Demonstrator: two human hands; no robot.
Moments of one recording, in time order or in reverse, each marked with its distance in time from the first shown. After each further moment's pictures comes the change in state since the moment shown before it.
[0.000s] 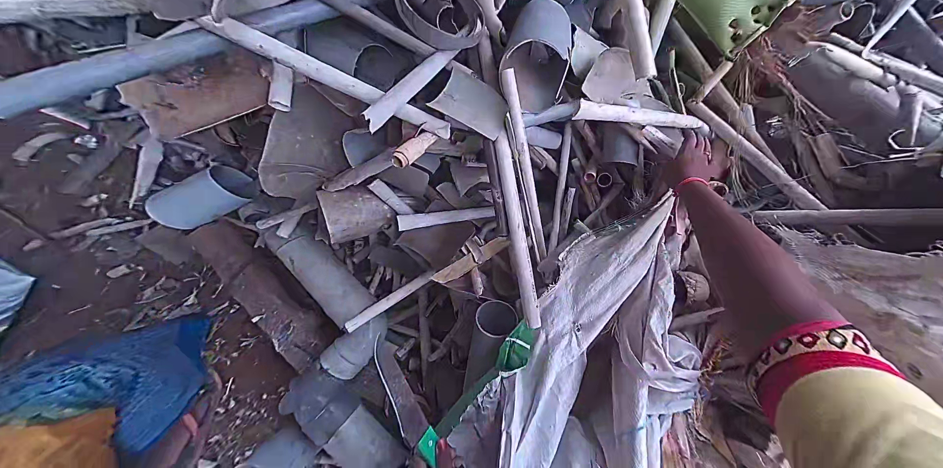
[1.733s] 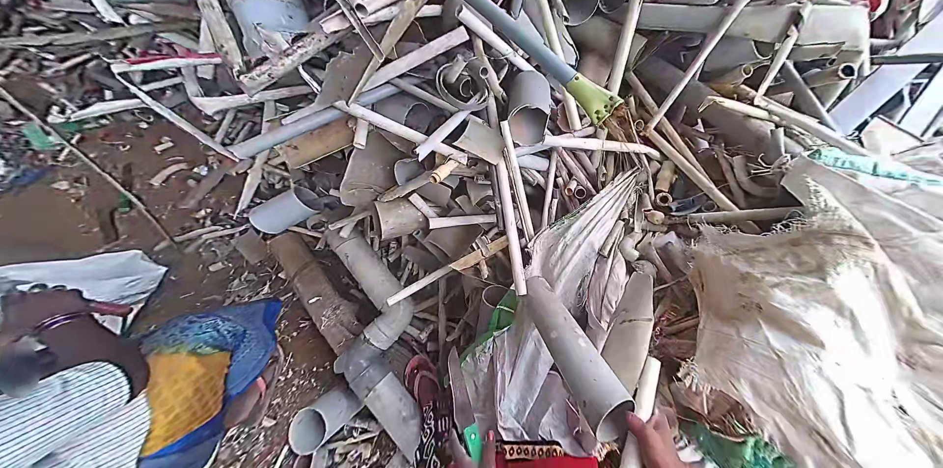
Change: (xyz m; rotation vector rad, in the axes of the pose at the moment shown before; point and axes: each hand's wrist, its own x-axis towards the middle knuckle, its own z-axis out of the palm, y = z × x) left_hand -0.041 0.252 -0.008 0.215 -0.309 -0.852; right_hand -0.484 0.078 -0.061 1.142 -0.375 0.634
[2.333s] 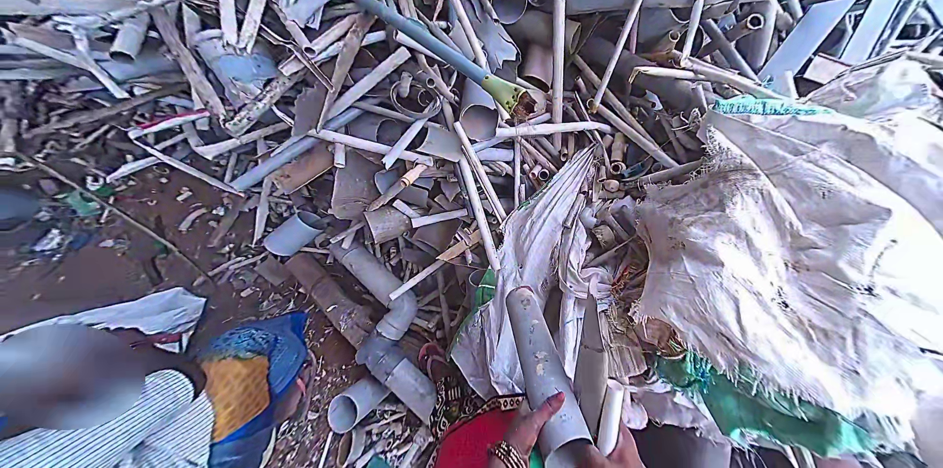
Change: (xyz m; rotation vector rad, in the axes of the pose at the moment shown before) left_hand -0.116 0.067 0.039 0.059 -0.560 -0.129; right_hand -0.086 0.066 -0.059 -0.032 -0.264 -0.313
